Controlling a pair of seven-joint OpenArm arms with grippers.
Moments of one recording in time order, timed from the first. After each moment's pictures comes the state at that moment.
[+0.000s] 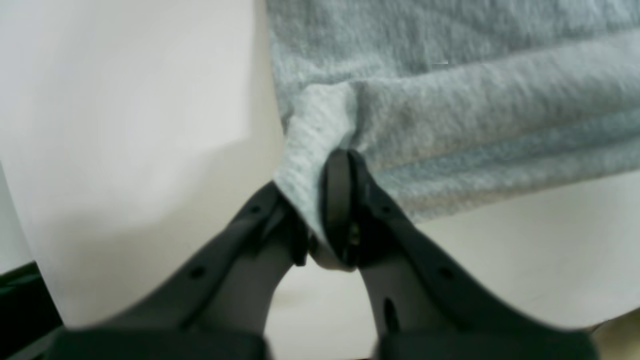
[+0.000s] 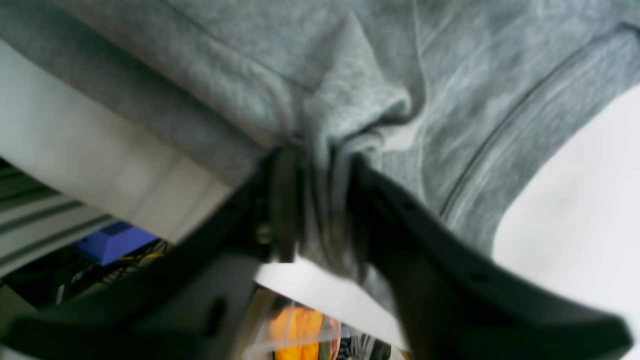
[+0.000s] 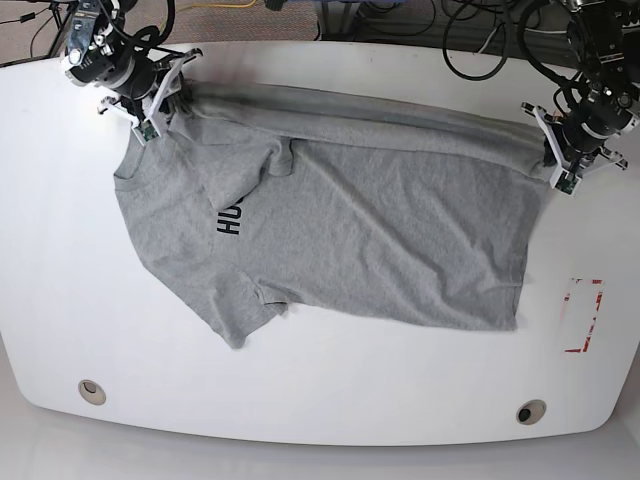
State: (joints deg) left arm 18.3 -19.0 -26.8 107.5 -11.5 -41.1 56.7; right arm -29.6 13.4 23.6 110.4 26.6 40.1 -61.9
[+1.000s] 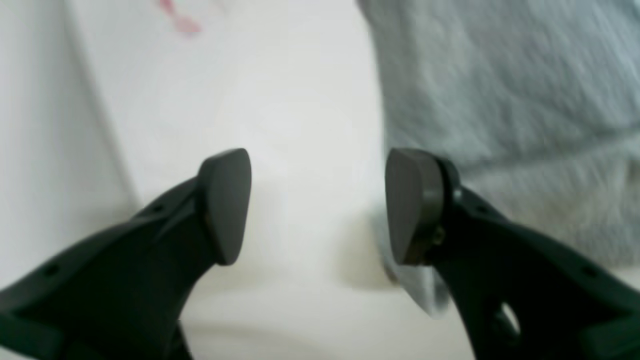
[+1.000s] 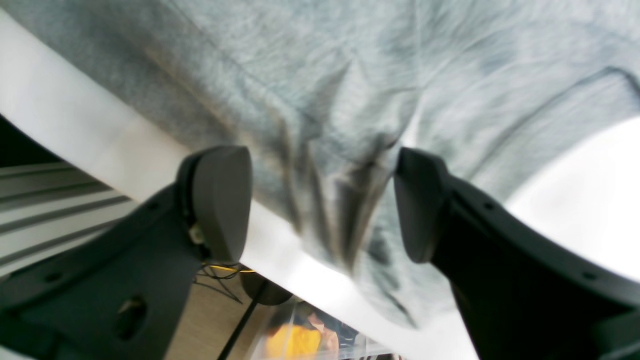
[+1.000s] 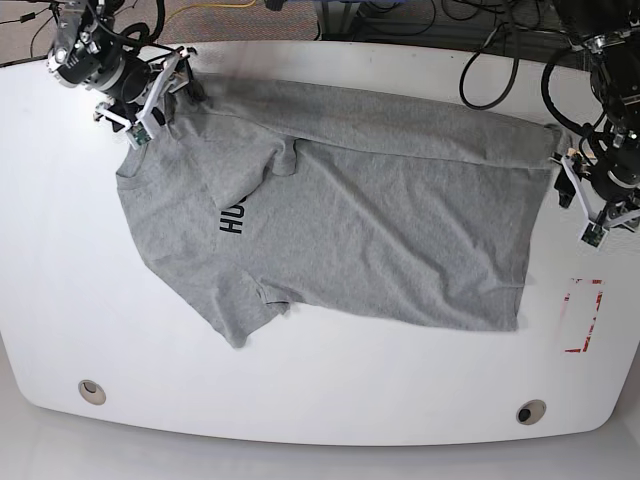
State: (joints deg) left arm 6.3 -23.6 -26.7 107.9 -11.7 -41.9 63.2; right arm -31.0 17.5 23.9 113.8 35.3 39.9 -61.9
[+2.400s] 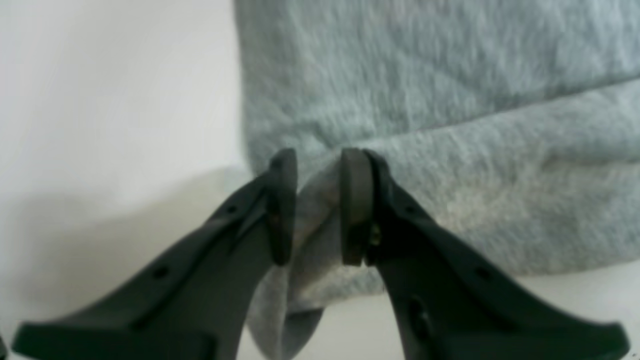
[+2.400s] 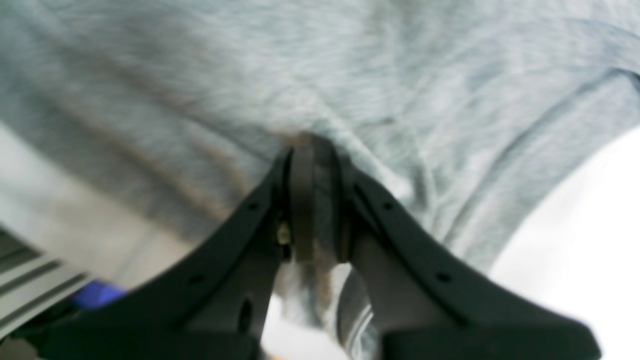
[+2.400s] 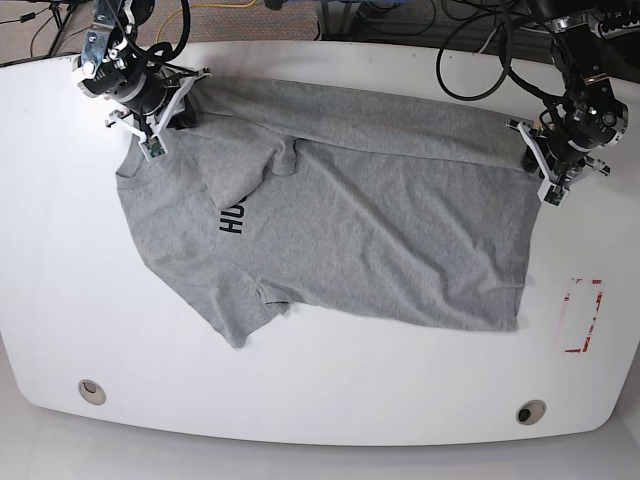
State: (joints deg) left arm 11.7 -13.9 -26.5 98.0 -6.7 -42.1 53.2; right arm -24.4 9.2 23.5 106.2 19.9 40.0 -56.9
